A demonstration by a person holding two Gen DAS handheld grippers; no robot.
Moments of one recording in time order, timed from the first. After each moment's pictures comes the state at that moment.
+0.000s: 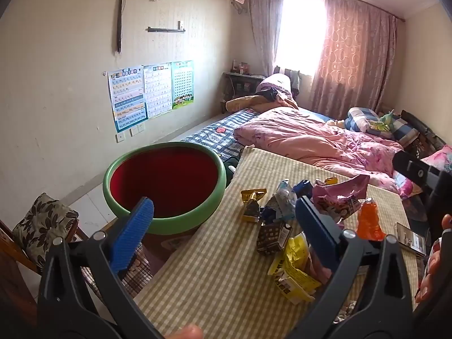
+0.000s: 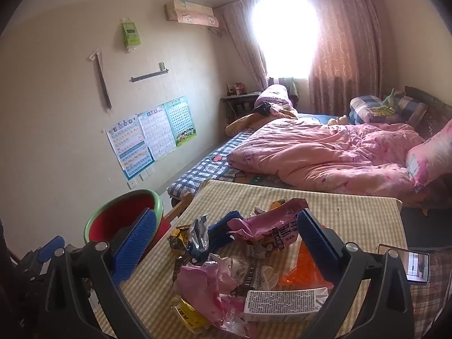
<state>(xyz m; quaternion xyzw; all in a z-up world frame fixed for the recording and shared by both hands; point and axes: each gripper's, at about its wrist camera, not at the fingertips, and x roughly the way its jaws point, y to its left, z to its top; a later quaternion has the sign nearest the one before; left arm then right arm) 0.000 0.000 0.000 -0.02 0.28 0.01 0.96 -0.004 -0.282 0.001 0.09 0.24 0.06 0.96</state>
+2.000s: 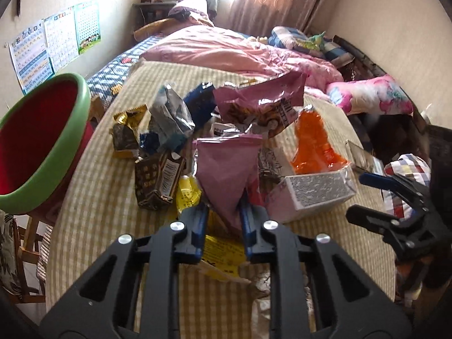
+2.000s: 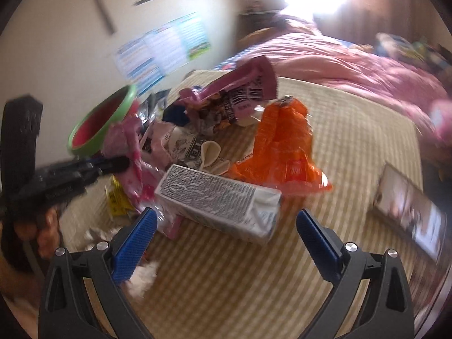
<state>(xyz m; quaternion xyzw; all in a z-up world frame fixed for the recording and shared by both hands) 0.050 -0.088 -0.080 0.00 0.45 -0.22 0.87 0.002 -0.365 -0.124 0.05 0.45 0.16 0.88</state>
